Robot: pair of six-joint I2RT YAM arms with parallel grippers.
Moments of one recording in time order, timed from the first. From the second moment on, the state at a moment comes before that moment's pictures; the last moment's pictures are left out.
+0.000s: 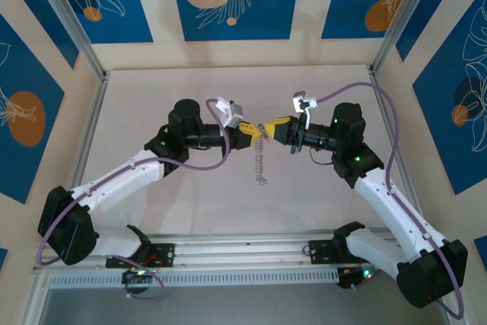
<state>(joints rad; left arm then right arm) -0.70 1.32 1.00 0.18 0.77 -0.05 0.37 0.97 0.84 0.00 -0.84 0.40</state>
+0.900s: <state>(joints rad) -0.70 1.32 1.01 0.18 0.76 -0.04 0.38 0.90 0.82 -0.03 -0.82 0.40</state>
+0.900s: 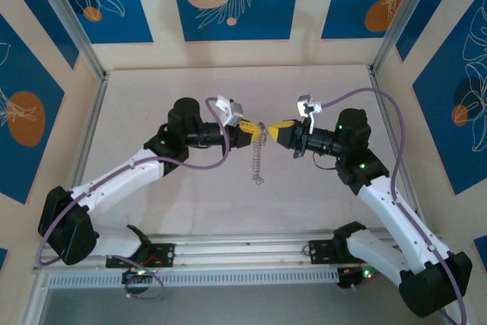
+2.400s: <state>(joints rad) -0.70 1.33 1.01 0.20 0.73 -0.04 0.34 0.96 0.79 0.00 -0.78 0.43</state>
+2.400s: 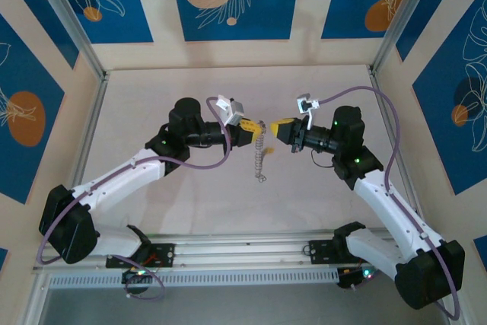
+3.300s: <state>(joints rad) -0.70 1.30 0.91 0.23 0.67 -0.04 0.22 0.87 0.58 -0.28 -0.49 0.71</state>
